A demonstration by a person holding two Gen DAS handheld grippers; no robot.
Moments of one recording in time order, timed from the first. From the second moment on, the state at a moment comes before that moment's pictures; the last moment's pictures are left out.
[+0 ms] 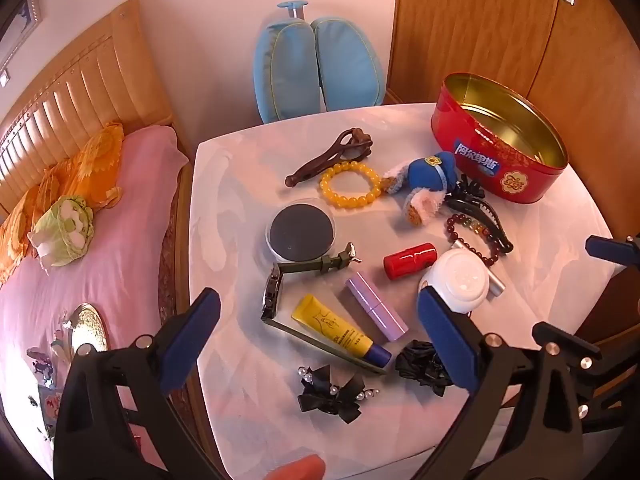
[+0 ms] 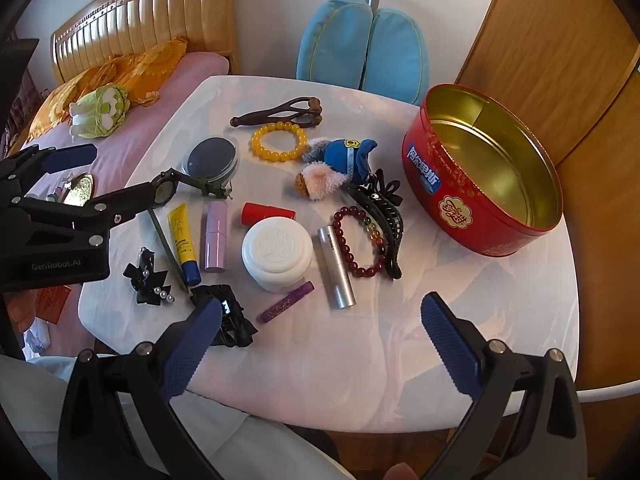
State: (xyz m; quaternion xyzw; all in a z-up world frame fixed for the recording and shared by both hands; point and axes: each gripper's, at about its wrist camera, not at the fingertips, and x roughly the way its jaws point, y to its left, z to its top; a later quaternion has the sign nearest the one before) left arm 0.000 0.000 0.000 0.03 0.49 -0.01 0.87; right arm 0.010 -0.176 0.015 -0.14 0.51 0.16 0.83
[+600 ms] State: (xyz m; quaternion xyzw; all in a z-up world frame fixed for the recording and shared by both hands) left arm 0.005 0.012 -0.009 0.04 0.49 0.00 0.87; right arm 0.013 -0.177 0.007 -0.13 0.52 0.16 0.83
